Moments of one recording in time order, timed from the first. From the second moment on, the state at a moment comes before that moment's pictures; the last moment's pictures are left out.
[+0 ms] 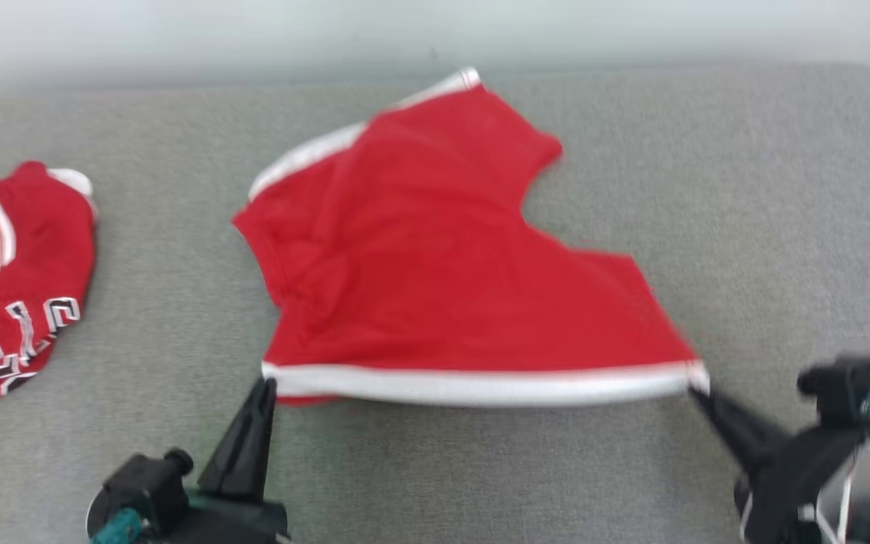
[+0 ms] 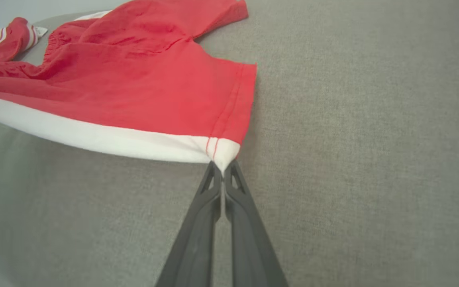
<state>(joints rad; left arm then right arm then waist) -0.14 0.22 -0.26 0.18 -0.47 -0.13 -0.25 -0.06 -0.48 0.16 -0.13 0.61 0.13 0.42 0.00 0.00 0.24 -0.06</state>
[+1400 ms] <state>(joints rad) -0.40 0.19 -0.39 0.07 -0.52 -0.02 0.04 -0.49 -0.67 0.28 -0.06 0.61 0.13 0.63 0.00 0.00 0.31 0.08</state>
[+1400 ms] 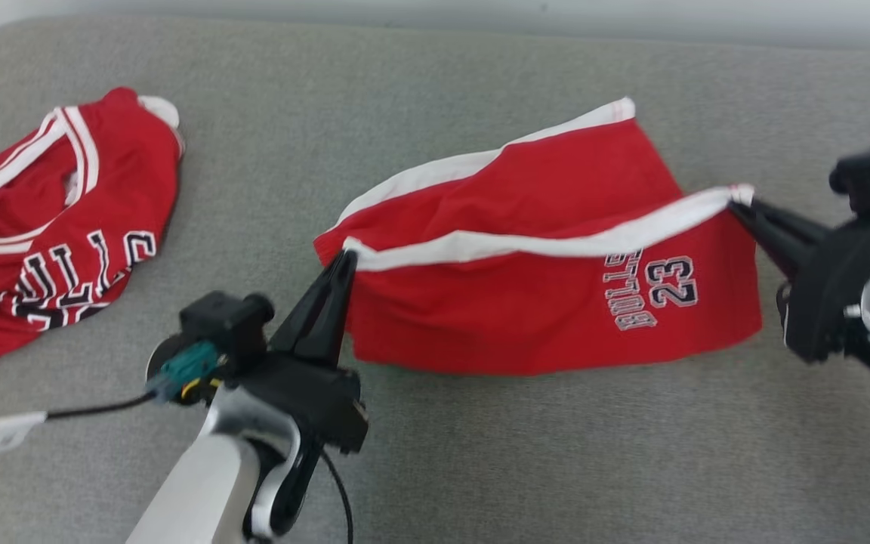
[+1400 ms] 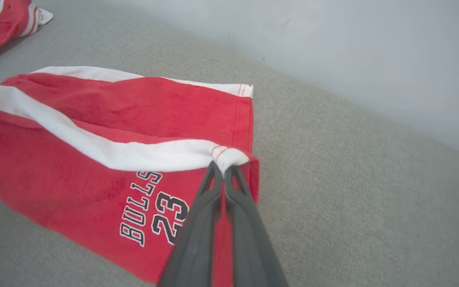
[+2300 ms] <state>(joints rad) -0.74 0.07 -0.43 0.40 -0.47 0.08 0.02 -1.05 -0.57 0.51 0.51 0.56 0.13 0.41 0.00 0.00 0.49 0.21</state>
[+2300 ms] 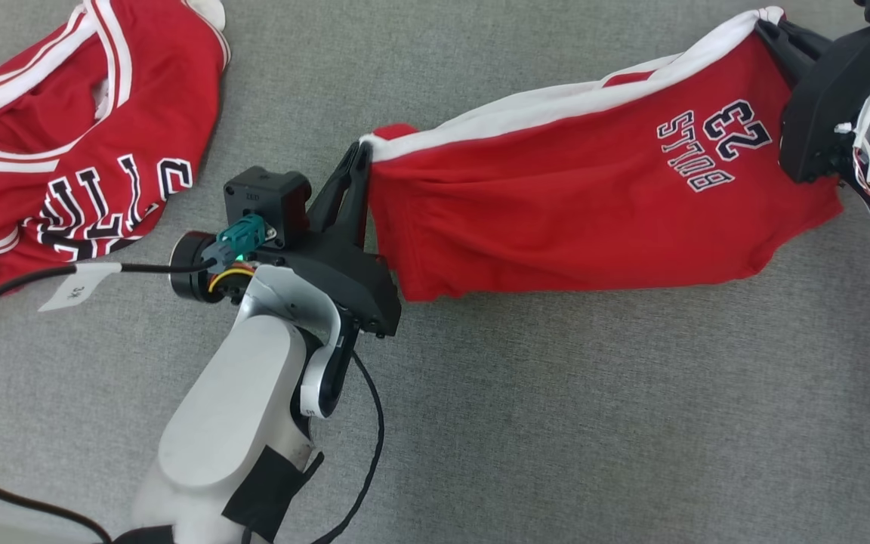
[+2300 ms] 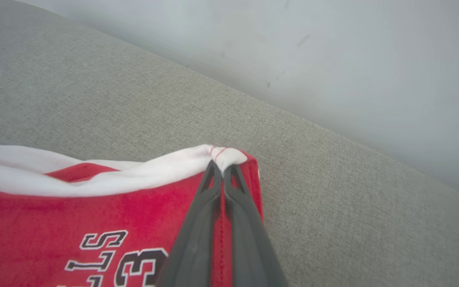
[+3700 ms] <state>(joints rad) -0.15 0.17 -0.18 0.11 -0.37 -0.10 -0.26 -0.92 -0.42 0.14 0.77 0.46 0.13 0.67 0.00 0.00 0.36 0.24</state>
